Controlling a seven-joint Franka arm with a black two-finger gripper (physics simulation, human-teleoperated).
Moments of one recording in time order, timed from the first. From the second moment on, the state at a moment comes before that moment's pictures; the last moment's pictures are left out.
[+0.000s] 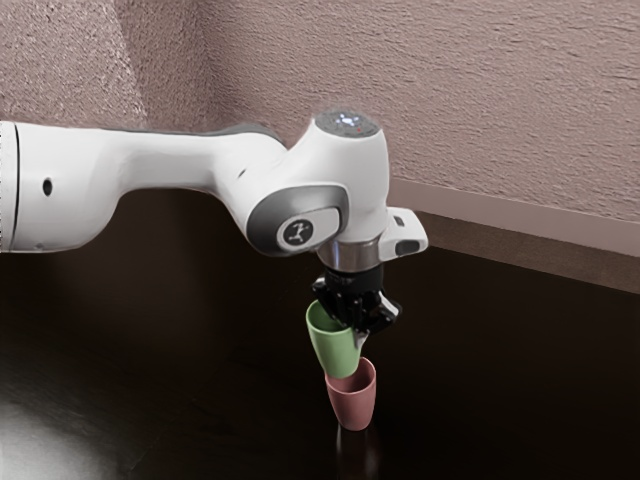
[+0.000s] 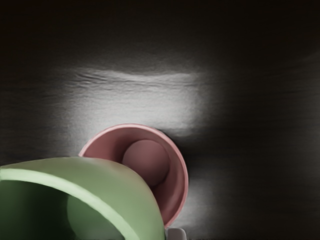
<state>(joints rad) -0.41 0.13 -0.16 -1.89 0.09 2.01 -0.53</state>
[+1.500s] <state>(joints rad) -0.39 0.25 -0.16 -1.88 0.08 2.08 -0.55</state>
